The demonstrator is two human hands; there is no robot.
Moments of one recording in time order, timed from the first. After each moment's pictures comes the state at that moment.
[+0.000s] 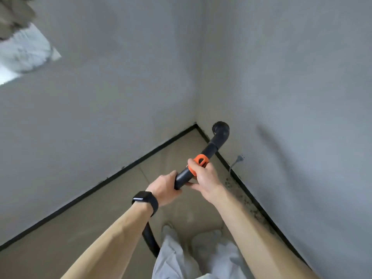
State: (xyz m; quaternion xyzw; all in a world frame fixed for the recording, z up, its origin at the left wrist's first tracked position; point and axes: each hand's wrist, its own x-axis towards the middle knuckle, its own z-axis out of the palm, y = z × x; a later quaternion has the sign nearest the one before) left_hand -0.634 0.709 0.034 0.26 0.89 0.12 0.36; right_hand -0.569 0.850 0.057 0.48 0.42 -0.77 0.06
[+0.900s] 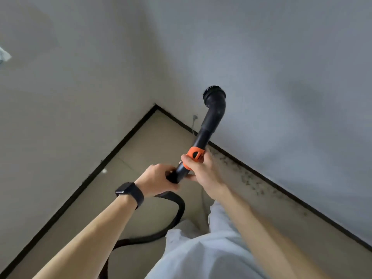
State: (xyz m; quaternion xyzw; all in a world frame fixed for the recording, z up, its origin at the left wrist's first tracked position) left_hand -0.425 0.668 0.176 0.41 0.81 0.09 0.42; right_hand -0.295 0.781 0.185 0.46 0.47 -0.75 -0.09
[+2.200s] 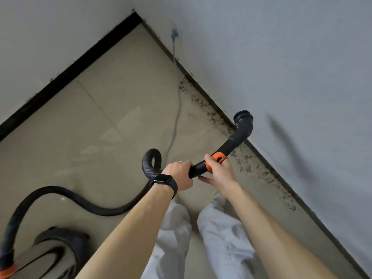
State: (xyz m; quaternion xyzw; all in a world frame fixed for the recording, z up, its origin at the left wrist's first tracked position) left_hand -0.130 0.845 -0.194 0.32 0.82 -0.02 0.47; right_hand -0.032 0.958 -0.201 0.61 0.35 -0.70 0.08
